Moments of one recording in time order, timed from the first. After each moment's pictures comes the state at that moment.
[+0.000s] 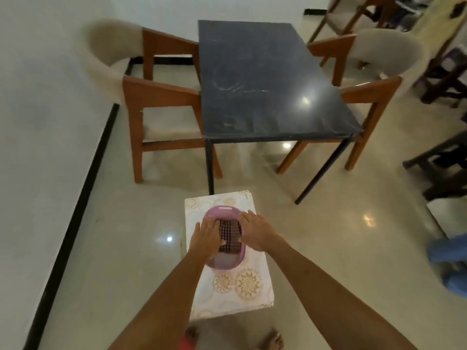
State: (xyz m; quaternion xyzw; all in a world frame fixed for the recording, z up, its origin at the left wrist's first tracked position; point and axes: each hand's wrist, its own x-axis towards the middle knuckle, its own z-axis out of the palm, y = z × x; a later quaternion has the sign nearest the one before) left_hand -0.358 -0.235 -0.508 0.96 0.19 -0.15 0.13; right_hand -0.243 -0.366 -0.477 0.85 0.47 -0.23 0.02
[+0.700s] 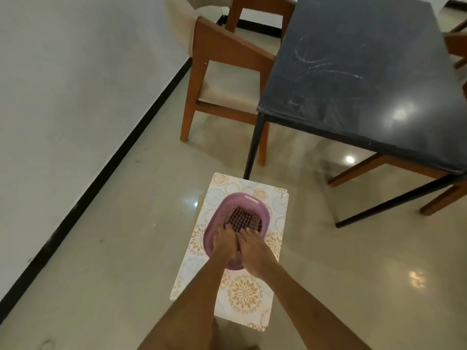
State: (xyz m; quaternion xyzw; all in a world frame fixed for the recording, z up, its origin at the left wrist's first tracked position) left_hand -0.318 -0.280 -0.659 0.70 0.58 -0.05 0.41; right_hand -0.247 -0.363 -0.599 0.75 0.64 -0.19 0.04
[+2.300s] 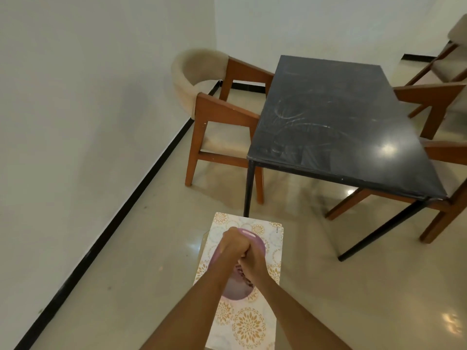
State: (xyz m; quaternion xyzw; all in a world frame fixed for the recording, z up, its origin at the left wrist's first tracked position) left_hand -0.282 -0.266 -0.451 0.66 0.60 -0.04 0.44; right_hand -0.253 -0.333 -0.526 0.77 0.20 -0.40 -0.47
